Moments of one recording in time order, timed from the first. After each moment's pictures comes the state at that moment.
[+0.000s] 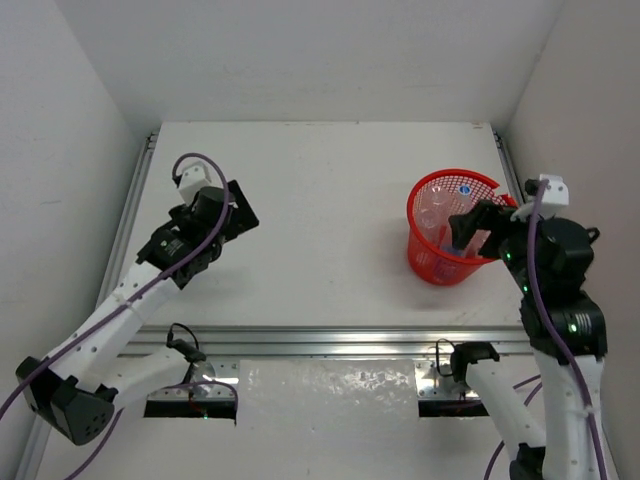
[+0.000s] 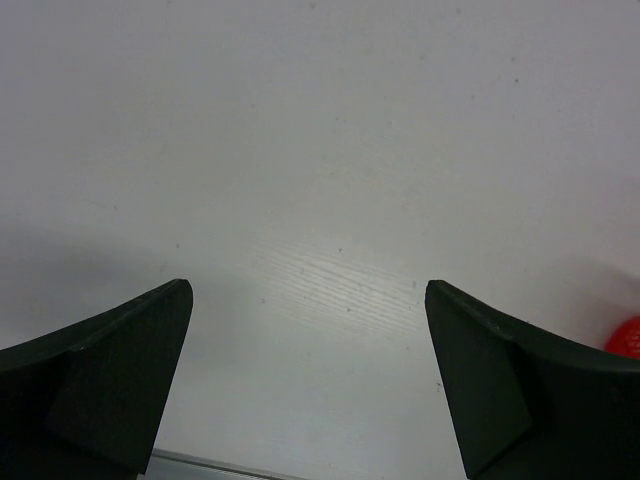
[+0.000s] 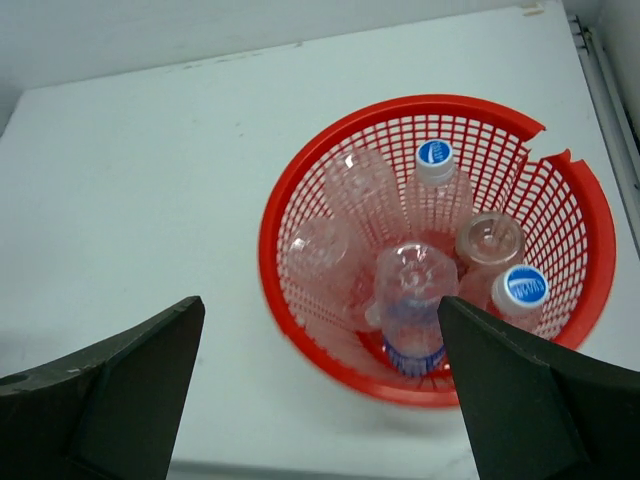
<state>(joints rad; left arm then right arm) -0.49 1.02 1.01 -0.68 -0.54 -0.74 0.06 0.66 1.08 -0.70 -0.01 0.23</state>
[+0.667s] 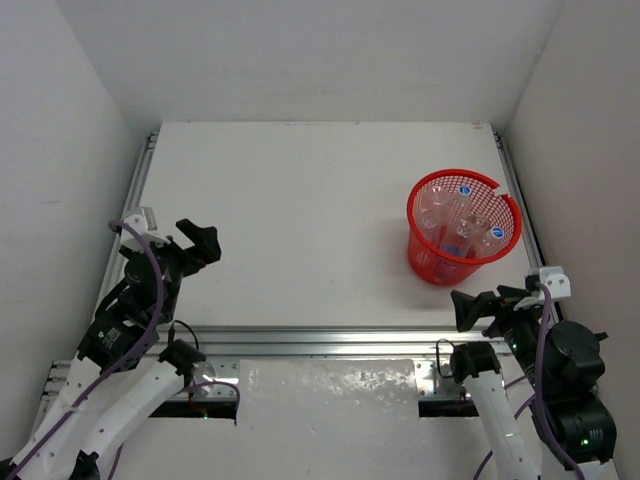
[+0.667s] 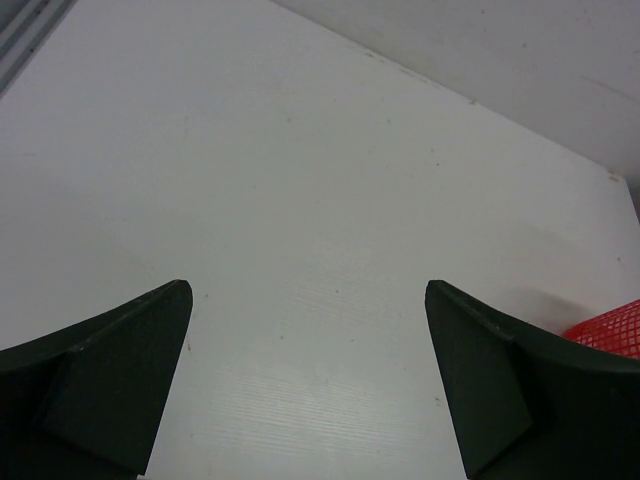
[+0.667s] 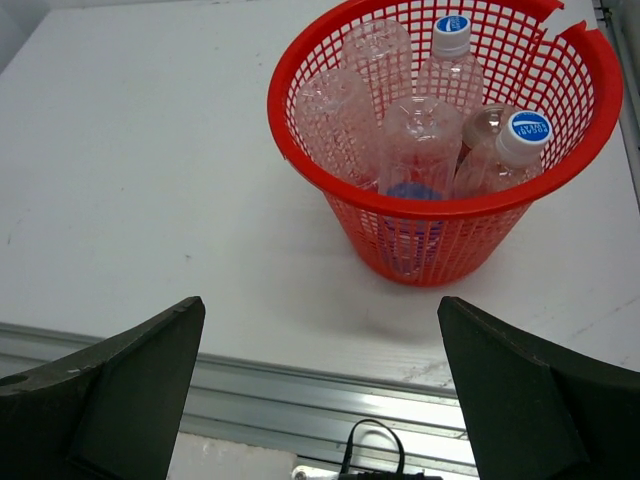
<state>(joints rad) -0.49 0.44 0.79 -0.63 -0.58 -0.55 0.12 0.13 0.94 -1.03 -0.06 0.14</state>
